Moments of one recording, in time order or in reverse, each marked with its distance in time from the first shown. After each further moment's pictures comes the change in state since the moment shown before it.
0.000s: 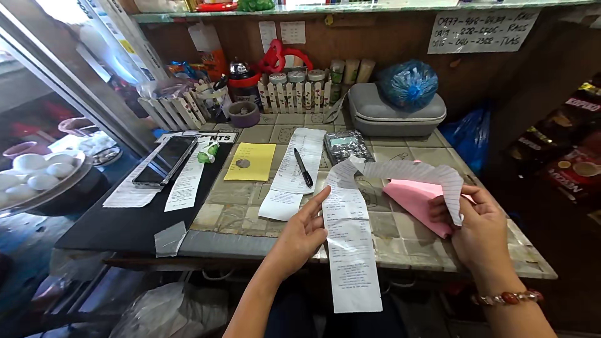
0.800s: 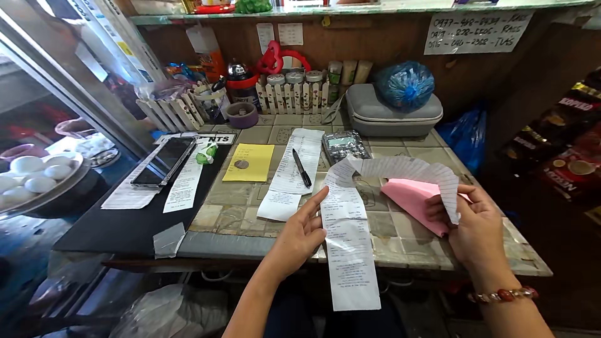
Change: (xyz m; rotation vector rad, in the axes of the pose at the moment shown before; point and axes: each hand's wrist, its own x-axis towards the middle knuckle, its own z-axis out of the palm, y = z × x) left_hand 0.000 -0.001 0.000 -0.015 -0.007 0.012; right_hand 0.001 0.001 0.000 0.010 0.004 0.024
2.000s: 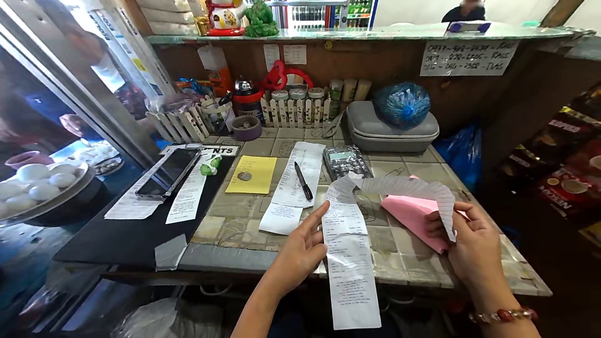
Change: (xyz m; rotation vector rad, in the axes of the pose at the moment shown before) left_hand 0.002 -0.007 -0.002 -0.025 -0.016 -0.007; right_hand 0.003 0.006 -0.002 -0.006 0.023 -0.025
